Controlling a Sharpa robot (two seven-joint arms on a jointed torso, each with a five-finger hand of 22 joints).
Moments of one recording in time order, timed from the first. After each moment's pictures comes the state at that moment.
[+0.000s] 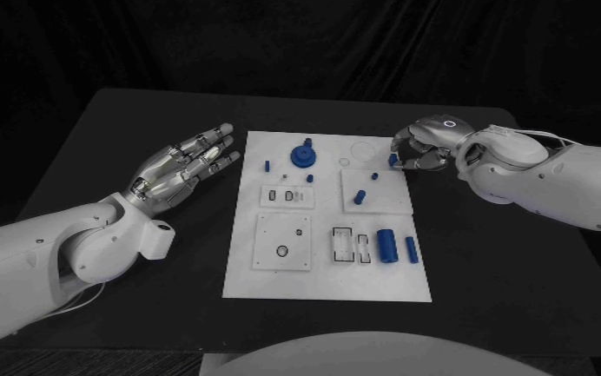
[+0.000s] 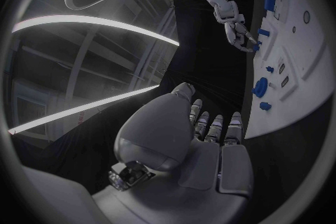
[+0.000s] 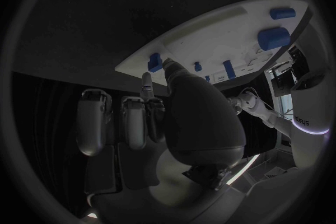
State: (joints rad) left arm 1.18 -0.98 -0.21 1.54 -0.14 0.19 0.65; left_hand 1.55 0.23 0.01 0.27 0.65 0.34 0.06 0.05 0.04 0.05 0.04 0.03 0.02 0.01 0.10 0.03 0.01 0.16 0.02 0.21 0.02 0.01; right arm 1.24 -1.01 -0.21 1.36 -1.66 -0.40 -0.01; right_hand 1.33 -0.15 0.14 0.29 0.24 0.76 0.05 0.36 0.38 1.47 -0.05 1.57 1.31 1.47 -0.10 1.56 1.31 0.04 1.47 0.01 1.44 1.31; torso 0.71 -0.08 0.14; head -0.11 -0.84
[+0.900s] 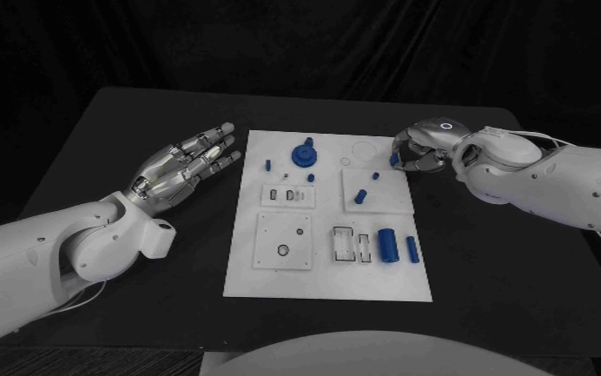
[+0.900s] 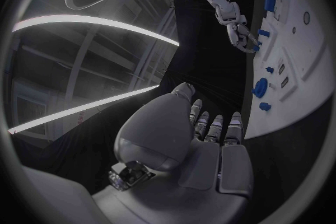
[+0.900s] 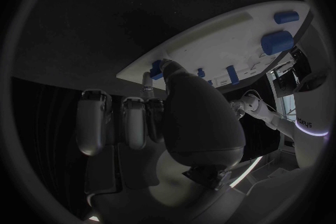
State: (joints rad) left arm 1.18 -0.98 -0.21 1.54 -0.14 0.19 0.65; left_hand 1.55 0.23 0.02 0.26 0.65 0.33 0.06 0.05 0.04 0.05 0.04 0.03 0.02 0.01 0.10 0.03 0.01 0.16 0.02 0.21 0.02 0.01; right arm 1.23 -0.98 -0.21 1.33 -1.66 -0.38 -0.02; right_hand 1.35 -0.13 0.14 0.28 0.39 0.74 0.04 0.44 0.44 1.47 -0.05 1.57 1.31 1.47 -0.10 1.56 1.31 0.04 1.47 0.01 1.44 1.31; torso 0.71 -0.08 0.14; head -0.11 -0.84
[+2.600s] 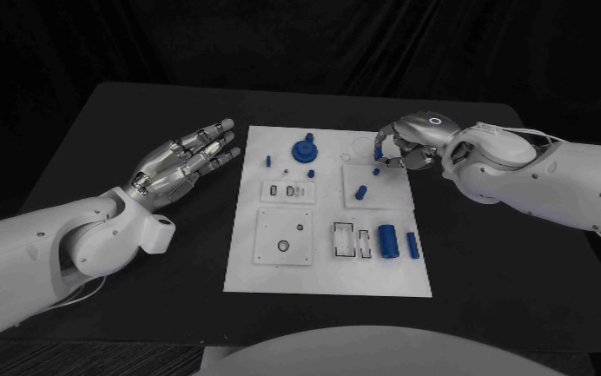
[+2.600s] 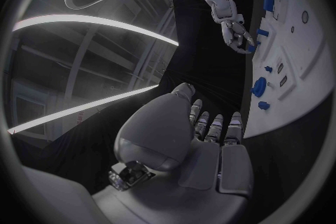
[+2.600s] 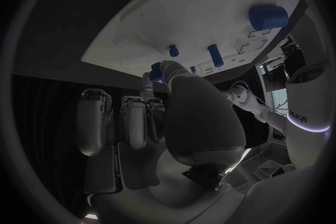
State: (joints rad) left arm 1.18 -0.99 -0.21 1.54 -0.14 0.19 0.65; left_hand 1.55 0.23 0.02 0.26 0.65 0.33 0.06 0.05 0.04 0.05 0.04 0.04 0.02 0.02 0.10 0.03 0.01 0.16 0.02 0.21 0.02 0.01; right arm 1.25 -0.99 -0.21 1.47 -1.66 -0.42 -0.03; right_hand 1.34 -0.12 0.17 0.28 0.51 0.78 0.03 0.46 0.44 1.47 -0.05 1.57 1.31 1.47 -0.11 1.54 1.31 0.04 1.47 0.01 1.44 1.31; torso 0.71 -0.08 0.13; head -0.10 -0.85
